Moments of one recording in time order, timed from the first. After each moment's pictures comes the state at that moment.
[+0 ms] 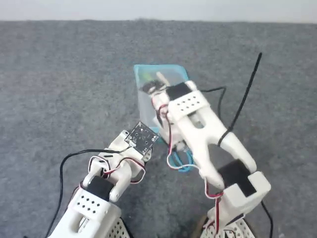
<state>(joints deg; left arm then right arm) 19.7 -72.9 91.4 32.6 -12.0 -30.9 9.1 3.5 90.1 10.2</state>
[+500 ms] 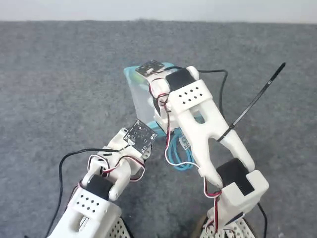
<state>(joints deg) 19.6 -72.9 90.1 32.5 -12.0 -32.6 9.8 -11.3 97.9 9.3</state>
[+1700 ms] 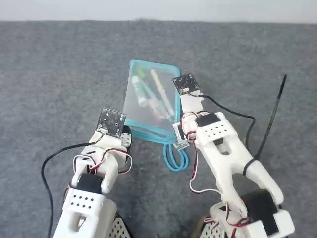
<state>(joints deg) 4.9 -72.8 89.7 32.4 -1.7 -24.3 -12.0 41.8 47.4 -1.2</state>
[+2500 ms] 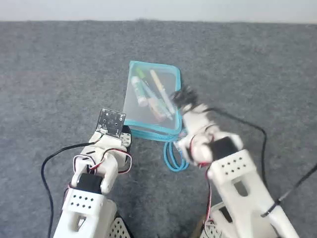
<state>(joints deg) 4.7 -72.8 89.7 32.4 -1.6 -28.7 -41.8 54.3 60.4 8.9</state>
